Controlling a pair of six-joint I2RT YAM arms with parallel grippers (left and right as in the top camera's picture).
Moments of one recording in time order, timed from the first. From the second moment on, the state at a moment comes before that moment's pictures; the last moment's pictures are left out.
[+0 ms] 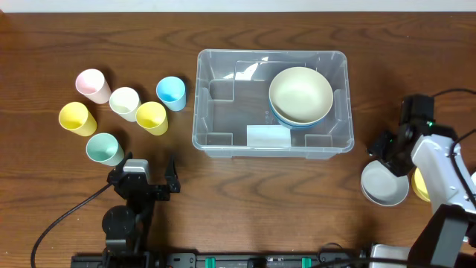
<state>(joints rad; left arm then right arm) -0.02 0.01 0.07 -0.22 0.06 -0.07 -0.23 1.50 0.89 -0.79 0.02 0.57</state>
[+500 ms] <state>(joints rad) -0.02 0.01 0.07 -0.22 0.06 -0.07 -0.23 1.50 0.79 -0.59 0.01 0.70</state>
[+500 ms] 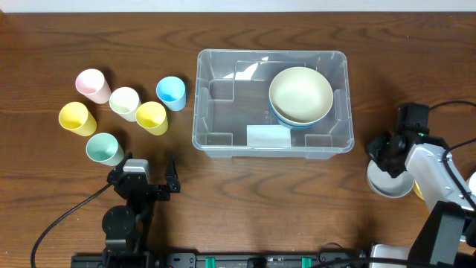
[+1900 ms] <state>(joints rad) -0.02 0.01 0.07 -0.22 0.06 -0.07 0.27 1.40 1.47 -0.55 -0.30 0.12</state>
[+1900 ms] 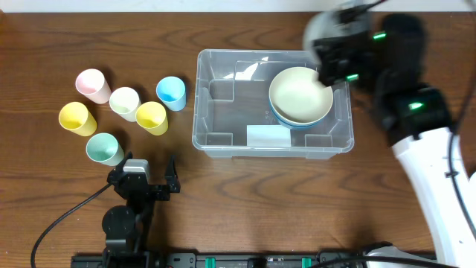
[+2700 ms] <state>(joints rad) -0.02 0.01 0.07 -0.22 0.06 -0.07 0.62 1.90 1.47 -0.36 -0.16 0.03</state>
